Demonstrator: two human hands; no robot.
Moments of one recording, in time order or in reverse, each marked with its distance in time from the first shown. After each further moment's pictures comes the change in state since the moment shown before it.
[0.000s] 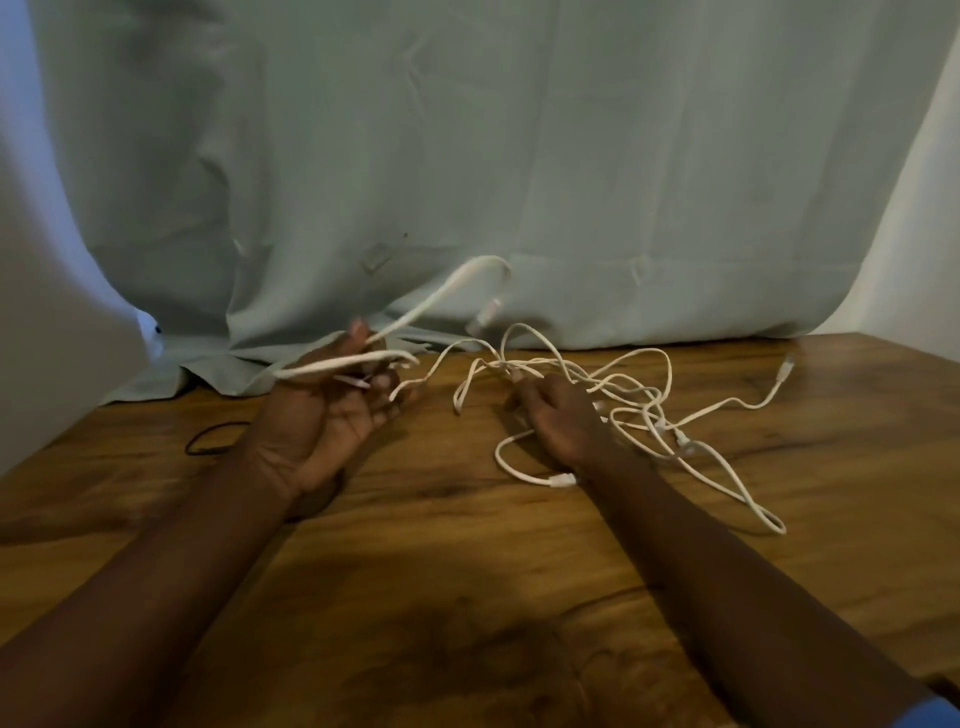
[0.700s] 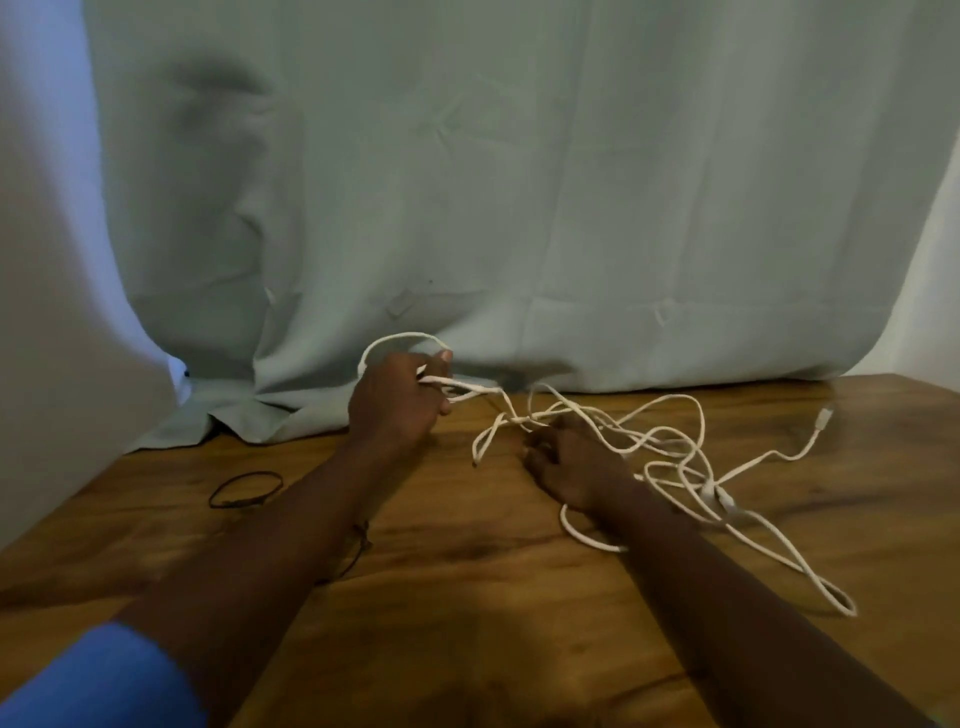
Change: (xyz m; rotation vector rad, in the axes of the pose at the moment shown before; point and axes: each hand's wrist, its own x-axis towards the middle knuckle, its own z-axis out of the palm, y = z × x) left_hand 0.091 -0.013 -0.002 1.414 0.484 0.288; right_hand 0.033 0.011 0.009 -0.611 -0.169 -0.095
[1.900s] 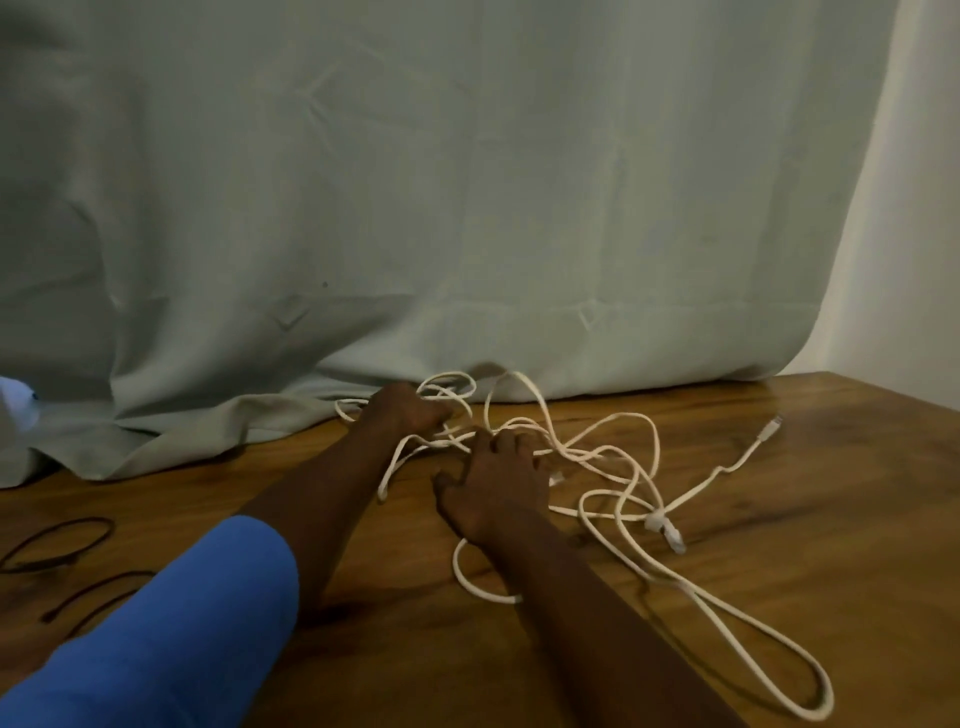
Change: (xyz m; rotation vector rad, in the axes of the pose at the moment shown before) left_hand 0.067 0.014 0.150 0.072 -0.366 -0.290; right_hand 0.001 0.004 0.005 0.025 0.070 0.215
